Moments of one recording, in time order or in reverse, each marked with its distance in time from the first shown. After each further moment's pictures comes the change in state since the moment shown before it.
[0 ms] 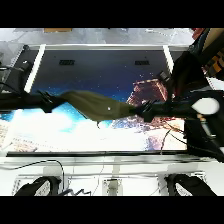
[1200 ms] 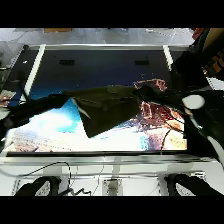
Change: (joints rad) left arm -0.056 -0.068 -0.364 -0.344 0.410 -0.112; right arm 0.000 -0.238 -0.072 0.033 -0.483 0.515
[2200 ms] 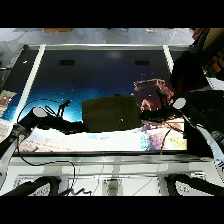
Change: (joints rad) left arm -0.184 -0.233 -0.041 0.534 -0.217 -0.358; right arm -0.143 -0.165 -0.029 -0.448 0.377 -0.016
